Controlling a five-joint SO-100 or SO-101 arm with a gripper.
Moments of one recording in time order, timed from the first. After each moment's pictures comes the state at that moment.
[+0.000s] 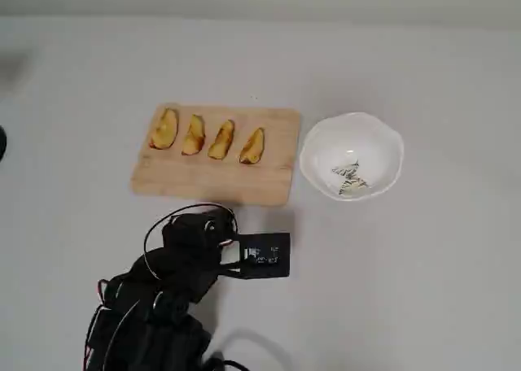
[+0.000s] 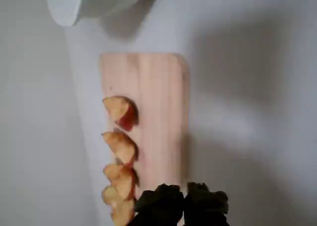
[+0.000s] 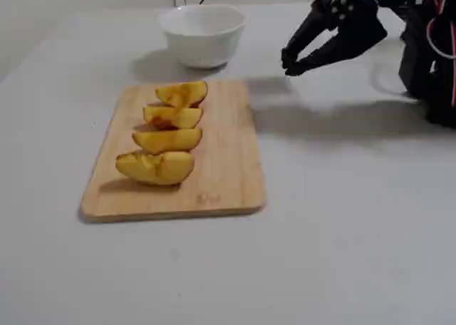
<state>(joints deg) -3.8 189.9 178.9 48.0 0.7</state>
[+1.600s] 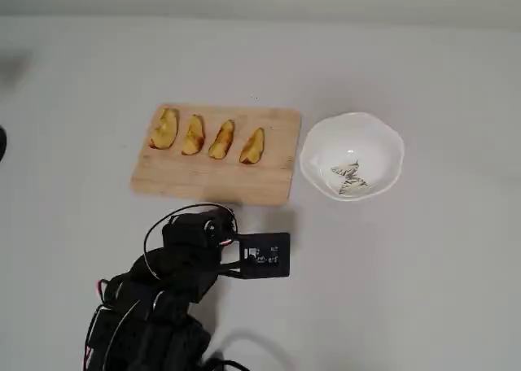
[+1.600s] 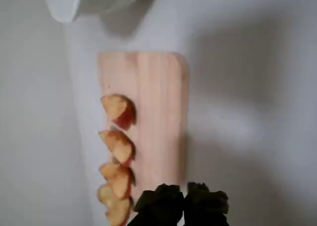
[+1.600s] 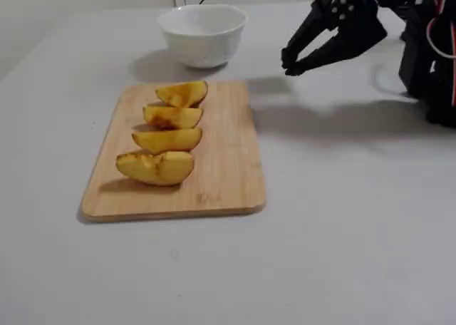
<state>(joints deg) -5.4 189.9 179.5 47.5 -1.3</state>
